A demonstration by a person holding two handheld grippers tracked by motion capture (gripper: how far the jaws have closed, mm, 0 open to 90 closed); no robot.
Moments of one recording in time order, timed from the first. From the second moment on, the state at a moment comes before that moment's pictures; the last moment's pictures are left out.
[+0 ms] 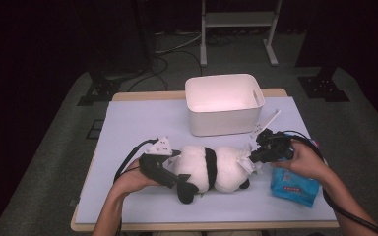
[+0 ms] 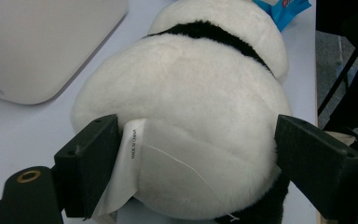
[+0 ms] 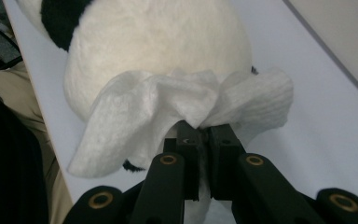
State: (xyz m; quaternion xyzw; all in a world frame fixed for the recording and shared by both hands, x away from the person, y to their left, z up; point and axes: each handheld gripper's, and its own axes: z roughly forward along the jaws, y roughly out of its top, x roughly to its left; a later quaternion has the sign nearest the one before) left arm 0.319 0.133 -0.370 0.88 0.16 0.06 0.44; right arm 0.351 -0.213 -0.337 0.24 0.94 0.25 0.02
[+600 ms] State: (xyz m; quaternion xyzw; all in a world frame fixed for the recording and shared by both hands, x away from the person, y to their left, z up) left arm 0.318 0.135 -0.365 0.88 0.15 0.06 0.45; right arm 0.355 -0.146 -0.329 0.17 0.95 0.25 0.01
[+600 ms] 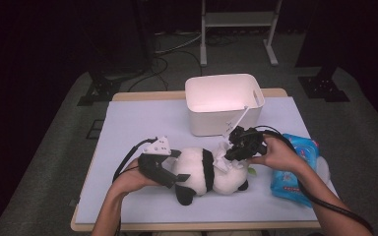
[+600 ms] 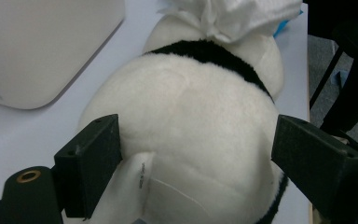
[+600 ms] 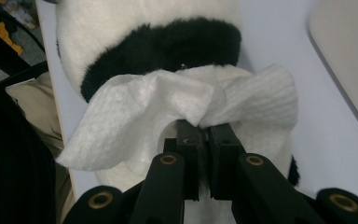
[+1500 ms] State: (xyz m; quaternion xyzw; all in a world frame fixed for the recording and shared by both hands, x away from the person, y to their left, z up) left arm 0.318 0.131 -0.372 0.88 0.16 0.05 0.44; right arm 0.342 -0.178 -0.327 0.18 0.94 0.27 0.03
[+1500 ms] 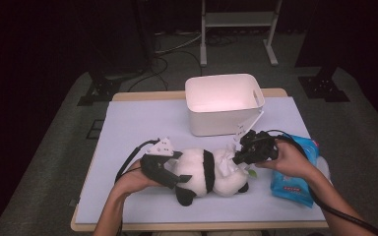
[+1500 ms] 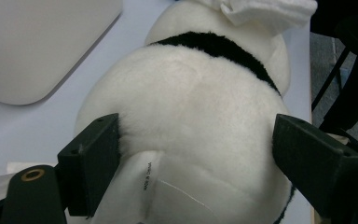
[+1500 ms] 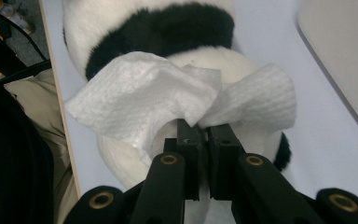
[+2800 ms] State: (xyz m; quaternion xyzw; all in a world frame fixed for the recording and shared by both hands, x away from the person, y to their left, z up) left arm 0.317 0.129 -0.371 0.89 0.16 0.06 0.43; right arm 0.373 -0.175 -0.327 0.21 0.94 0.25 0.03
